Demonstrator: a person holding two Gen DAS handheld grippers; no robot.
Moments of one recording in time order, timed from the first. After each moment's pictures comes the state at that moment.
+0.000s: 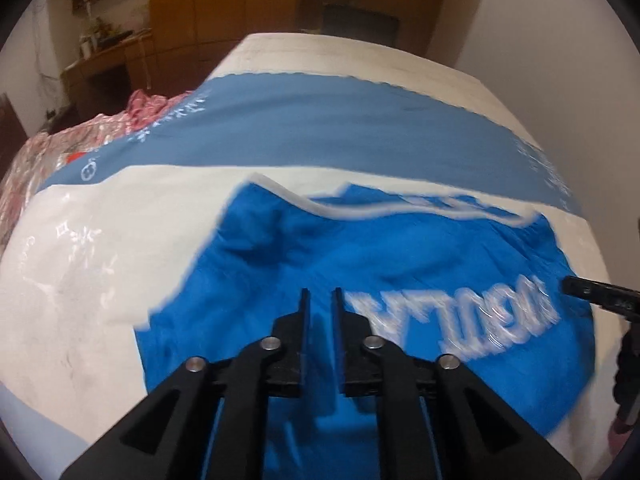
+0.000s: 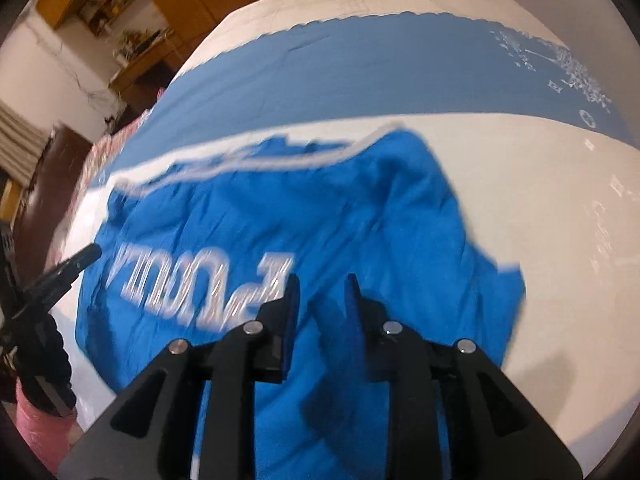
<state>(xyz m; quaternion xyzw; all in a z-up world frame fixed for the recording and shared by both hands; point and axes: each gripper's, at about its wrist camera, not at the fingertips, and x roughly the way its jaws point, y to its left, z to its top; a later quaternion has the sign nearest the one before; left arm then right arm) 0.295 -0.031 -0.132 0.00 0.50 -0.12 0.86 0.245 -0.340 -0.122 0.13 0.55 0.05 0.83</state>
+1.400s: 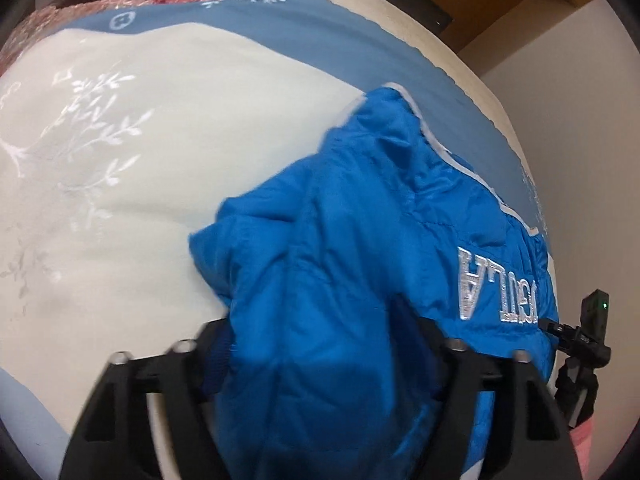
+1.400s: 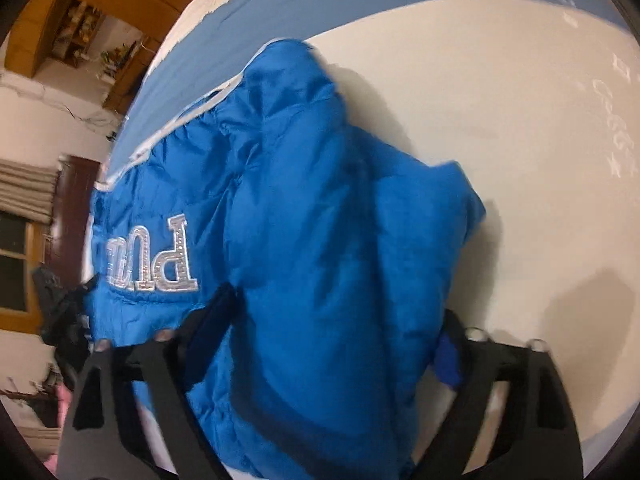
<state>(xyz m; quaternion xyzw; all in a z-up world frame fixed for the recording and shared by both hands) 0.317 0.075 -0.203 -0.18 0.57 -0.14 0.79 0.235 -0.405 -0.176 0.22 0.59 0.05 0.77</state>
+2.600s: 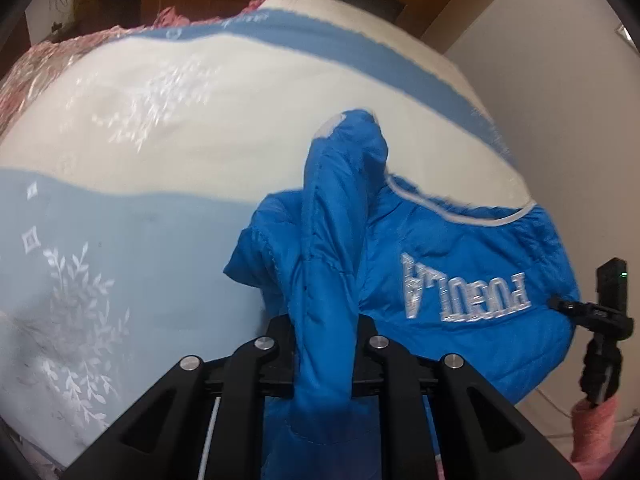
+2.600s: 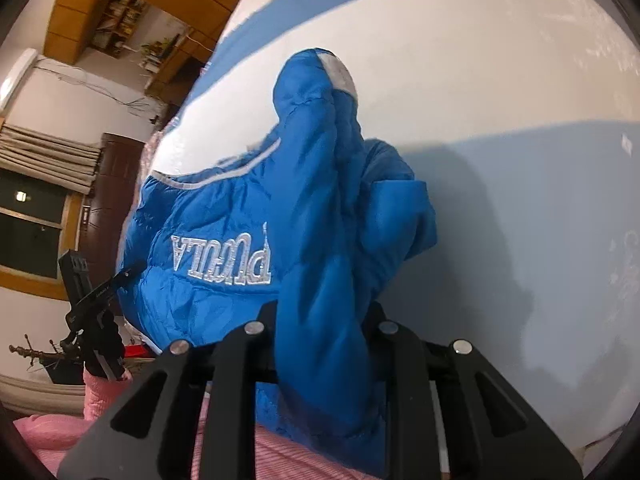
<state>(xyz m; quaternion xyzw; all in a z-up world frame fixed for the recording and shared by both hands) 0.115 0.111 -0.138 -0.11 0.56 -0.16 0.81 0.001 -0.362 -0.101 0.27 0.58 0.11 0.76</state>
